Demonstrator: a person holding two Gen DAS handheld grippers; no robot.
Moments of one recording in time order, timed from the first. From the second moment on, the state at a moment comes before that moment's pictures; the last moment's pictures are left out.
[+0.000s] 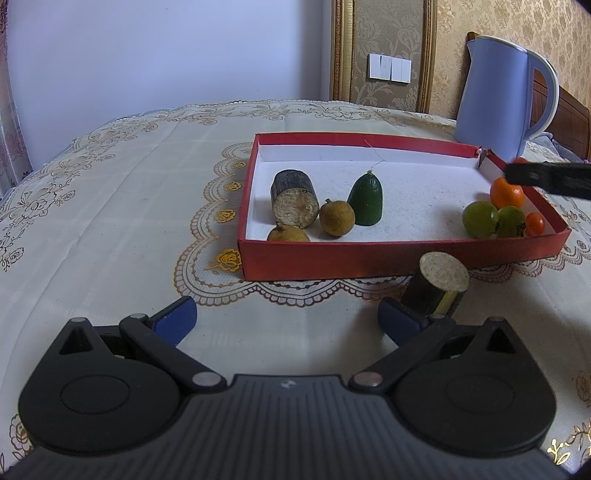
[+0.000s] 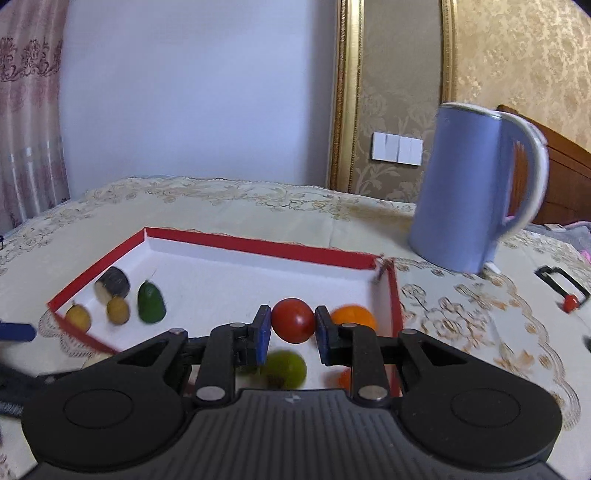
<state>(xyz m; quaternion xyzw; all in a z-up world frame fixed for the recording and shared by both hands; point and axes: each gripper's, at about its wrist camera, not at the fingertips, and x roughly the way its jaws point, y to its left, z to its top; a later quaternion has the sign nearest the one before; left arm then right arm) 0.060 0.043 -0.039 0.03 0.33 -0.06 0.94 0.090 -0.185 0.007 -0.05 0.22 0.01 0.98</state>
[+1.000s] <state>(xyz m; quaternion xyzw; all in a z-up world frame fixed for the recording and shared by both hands) 0.060 0.043 -0.039 0.03 0.33 -0.06 0.94 0.111 -0.201 -0.003 0.00 0.26 0.01 0.97</state>
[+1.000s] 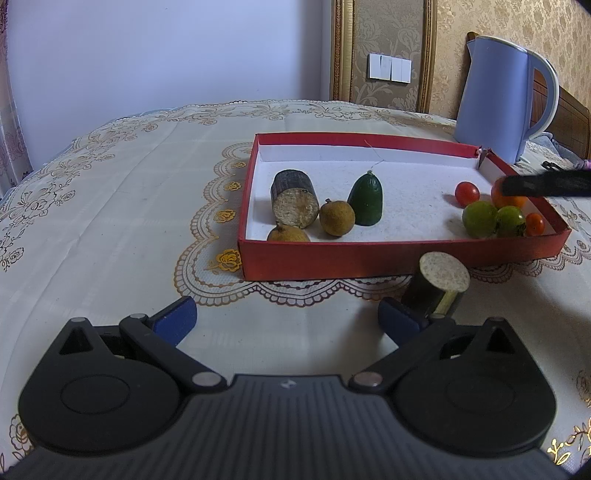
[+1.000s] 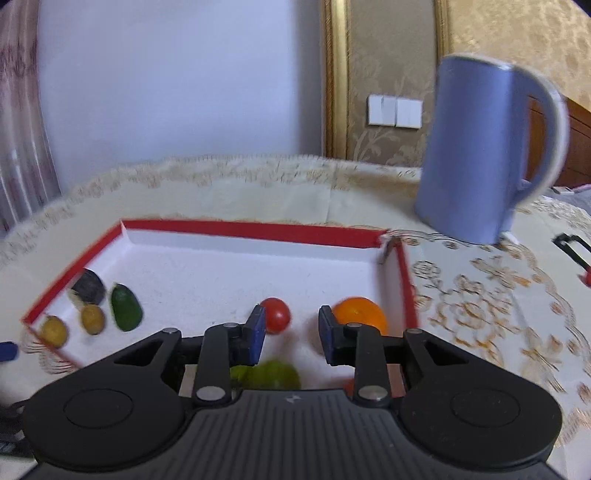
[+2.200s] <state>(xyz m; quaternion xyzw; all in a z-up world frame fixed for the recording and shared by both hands) 0.021 0.027 -0.012 0.00 0.29 -0.12 0.95 0.026 -0.261 -0.042 0.04 0.28 -0.06 0.96</state>
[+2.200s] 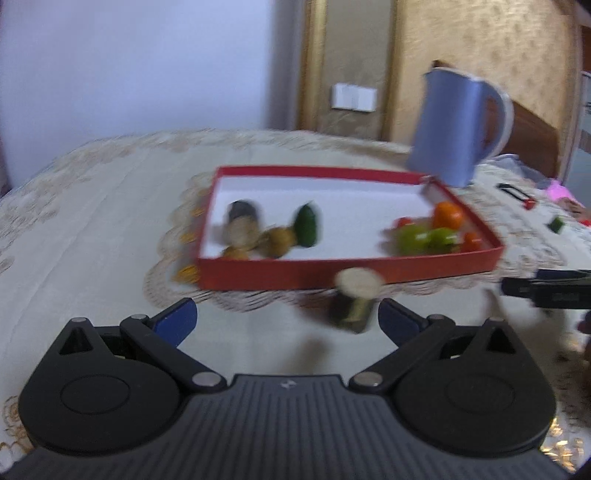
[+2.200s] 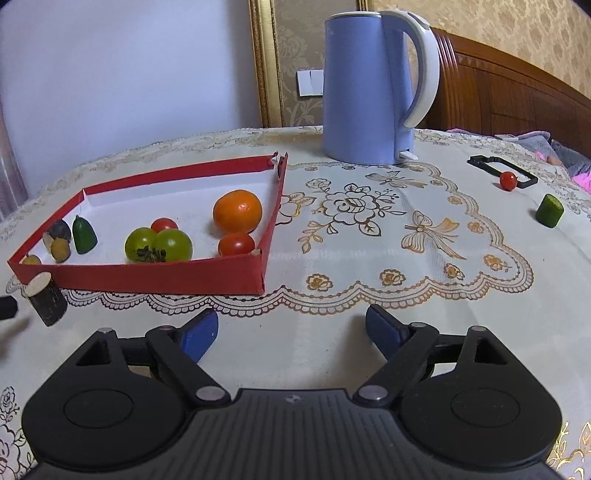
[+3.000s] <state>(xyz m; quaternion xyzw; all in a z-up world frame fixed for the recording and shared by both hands) 0.047 -0.022 -0.033 0.05 0.31 -0.14 0.94 0.026 -0.259 -0.043 0.04 0.28 -0.06 0.96</state>
